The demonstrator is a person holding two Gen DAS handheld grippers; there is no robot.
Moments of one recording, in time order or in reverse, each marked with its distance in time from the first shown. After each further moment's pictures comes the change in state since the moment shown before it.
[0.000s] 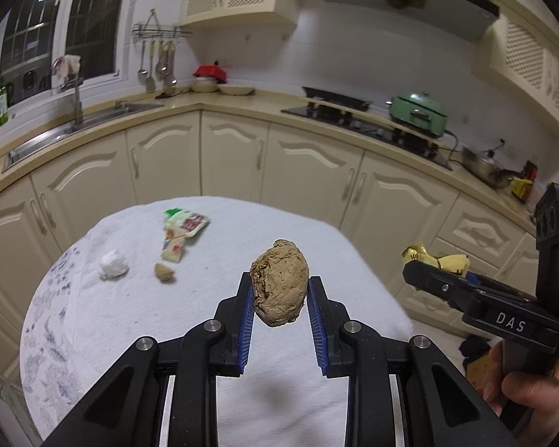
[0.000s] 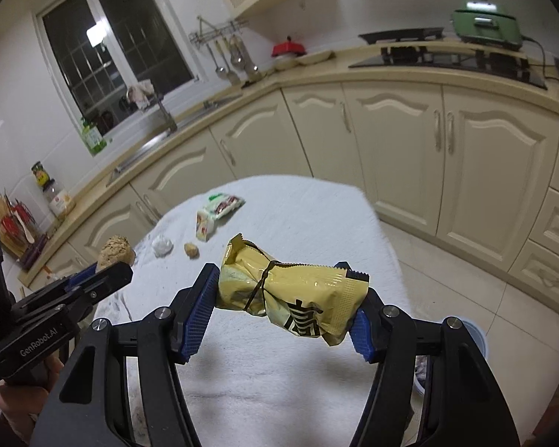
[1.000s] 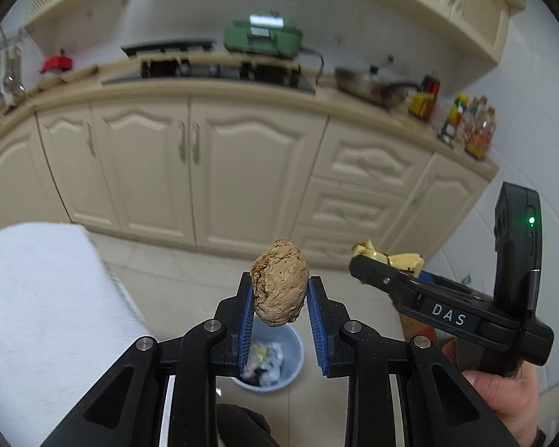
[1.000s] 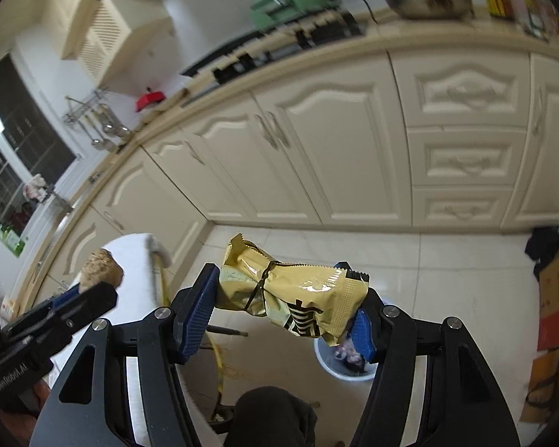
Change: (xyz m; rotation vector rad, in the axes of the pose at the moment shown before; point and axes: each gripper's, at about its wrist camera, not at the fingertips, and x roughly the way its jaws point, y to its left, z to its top) left arm 0.193 -0.197 0.034 0.225 0.246 -0.347; right arm -0.067 -0.241 -0.028 0.385 -0.052 -0.298
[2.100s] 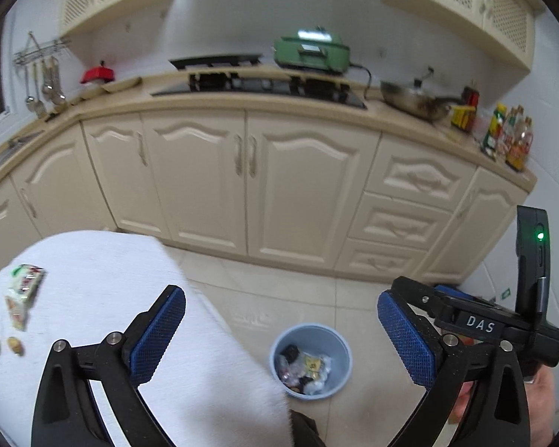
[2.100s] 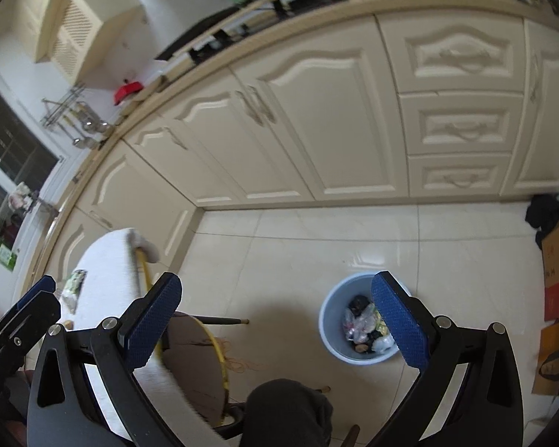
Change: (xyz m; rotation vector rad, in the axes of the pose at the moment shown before) left arm 0.028 0.026 0.062 -0.006 -0.104 0.158; right arm 0.016 0.033 0.000 0.035 0.040 -0.019
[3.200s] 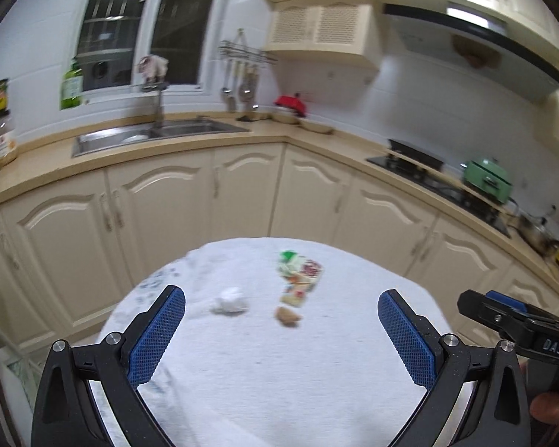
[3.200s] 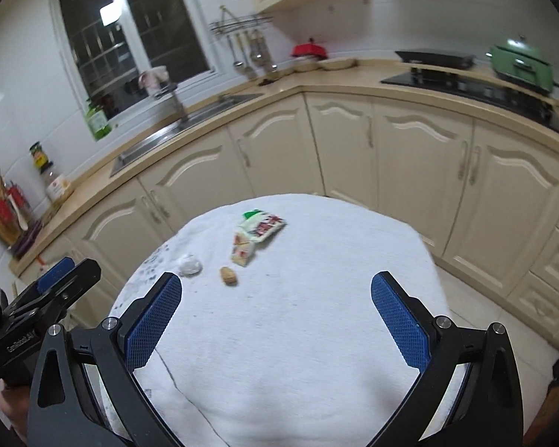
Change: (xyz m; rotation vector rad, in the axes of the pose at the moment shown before) left arm -0.324 0.201 -0.224 -0.436 -0.239 0.431; right arm -0.005 0.335 -0.096 -0.566 0.038 0.287
